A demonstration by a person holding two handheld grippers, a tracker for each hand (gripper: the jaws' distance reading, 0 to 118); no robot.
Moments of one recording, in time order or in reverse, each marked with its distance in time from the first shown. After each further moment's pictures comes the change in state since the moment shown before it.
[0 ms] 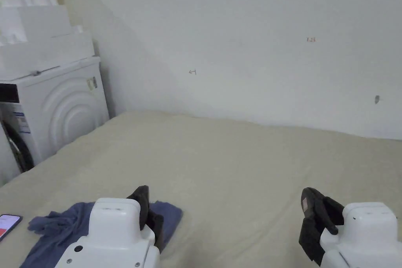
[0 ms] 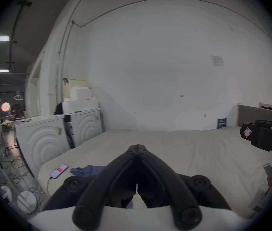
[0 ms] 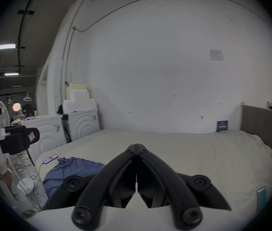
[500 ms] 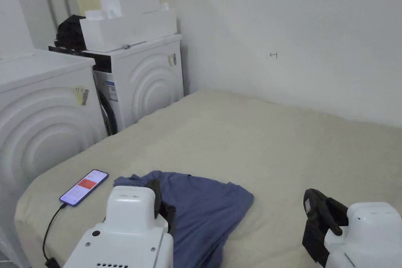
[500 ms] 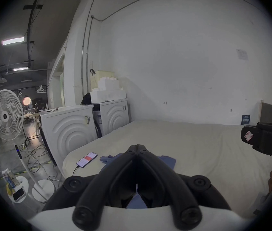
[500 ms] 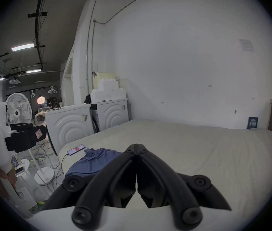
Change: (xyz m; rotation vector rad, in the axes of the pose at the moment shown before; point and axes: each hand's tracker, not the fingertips) left arm -0.078 -0.025 0.012 -0.089 0.225 0.014; right arm -0.087 -0.024 -0.049 -0.102 0.264 0.014
